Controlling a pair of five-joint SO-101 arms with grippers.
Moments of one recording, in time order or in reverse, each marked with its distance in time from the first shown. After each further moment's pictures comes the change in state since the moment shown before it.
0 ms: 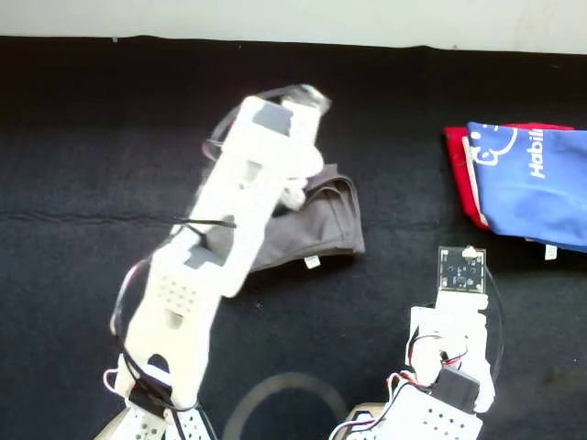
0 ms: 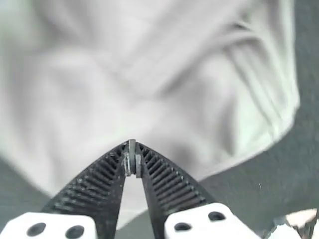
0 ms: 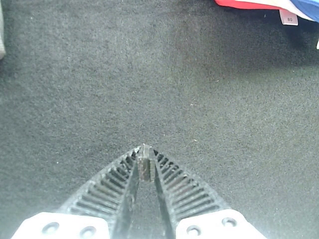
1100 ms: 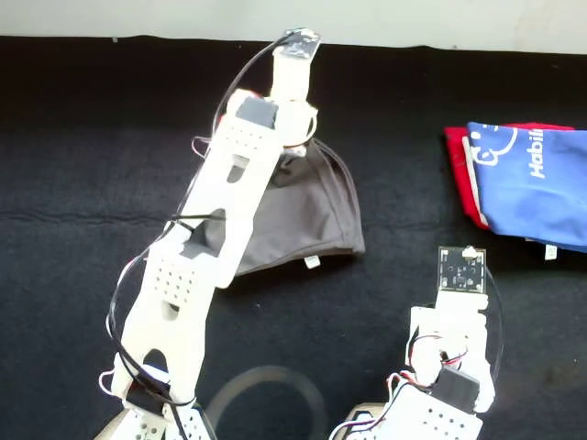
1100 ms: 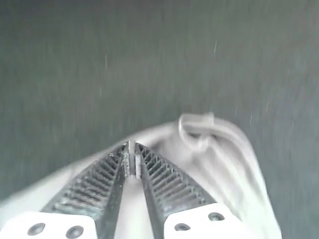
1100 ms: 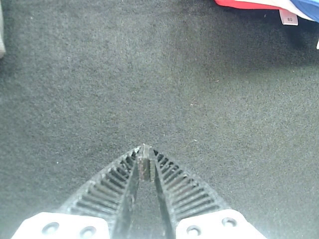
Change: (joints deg) left arm -5.5 2.7 -6.0 -24.5 0.0; right arm 0.0 0.0 0.0 0.0 0.0
